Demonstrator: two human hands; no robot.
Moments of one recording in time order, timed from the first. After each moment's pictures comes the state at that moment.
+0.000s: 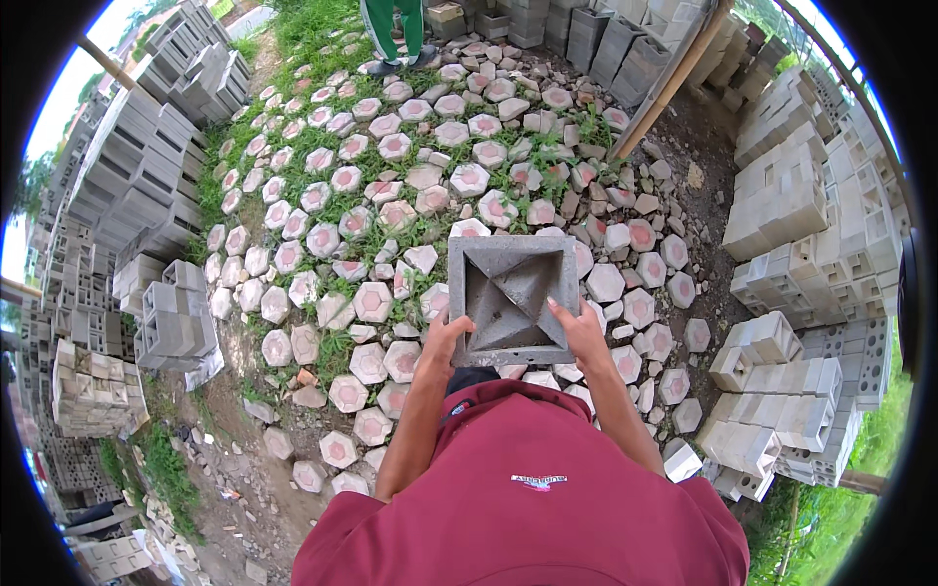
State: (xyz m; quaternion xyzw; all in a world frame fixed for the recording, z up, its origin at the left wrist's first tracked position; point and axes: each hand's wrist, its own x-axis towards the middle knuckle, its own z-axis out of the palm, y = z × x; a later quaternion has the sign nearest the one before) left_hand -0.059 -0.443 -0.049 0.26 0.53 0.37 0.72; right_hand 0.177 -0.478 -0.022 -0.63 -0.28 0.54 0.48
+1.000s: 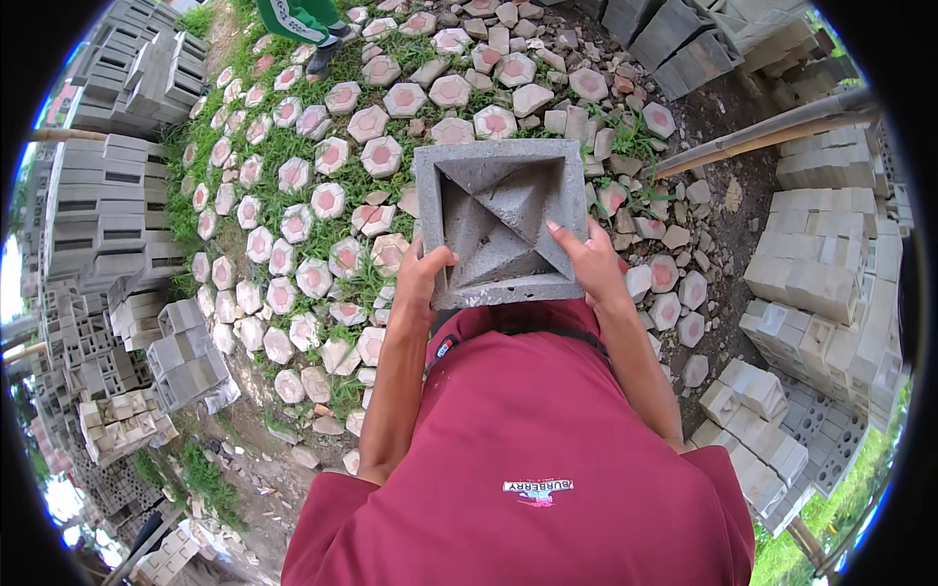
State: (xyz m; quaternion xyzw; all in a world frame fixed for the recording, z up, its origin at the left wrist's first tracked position) left_hand 0.036 0.169 -0.027 0.24 0.55 0.38 0.70; right_hand 0.274 0.147 -0.018 -0.56 -0.27 0.61 0.49
